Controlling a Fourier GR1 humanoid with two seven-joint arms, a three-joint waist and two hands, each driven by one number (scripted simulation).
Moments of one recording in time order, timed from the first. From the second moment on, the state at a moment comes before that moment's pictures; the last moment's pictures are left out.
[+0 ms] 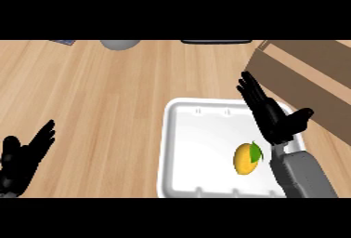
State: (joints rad) left arm 0.08 0.63 -0.19 -1.45 0.33 0.18 0.19; right arm -0.29 -0.20 0.15 -1.36 -0.25 0.03 -0.05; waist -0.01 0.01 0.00
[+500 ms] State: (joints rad) left arm -0.06 0.65 -0.18 -1.58 0.25 0.15 0.02; right arm -0.20 -0.49 -0.02 -1.59 0.03 -0.25 0.07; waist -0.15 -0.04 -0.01
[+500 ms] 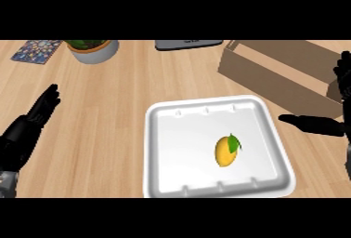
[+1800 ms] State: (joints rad) left arm -0.23 0.54 -0.28 -1.56 0.16 0.05 -0.10; right arm 0.02 -0.85 0.36 -2.33 0.49 0.21 1.03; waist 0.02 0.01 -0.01
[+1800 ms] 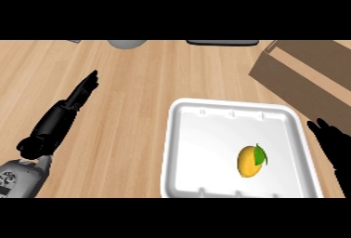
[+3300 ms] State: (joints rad) left arm -0.25 0.49 -0.24 -1.51 0.11 0.02 -0.10; right arm -0.30 -0.42 0.62 -1.91 0.67 0.35 1.19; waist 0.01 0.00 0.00
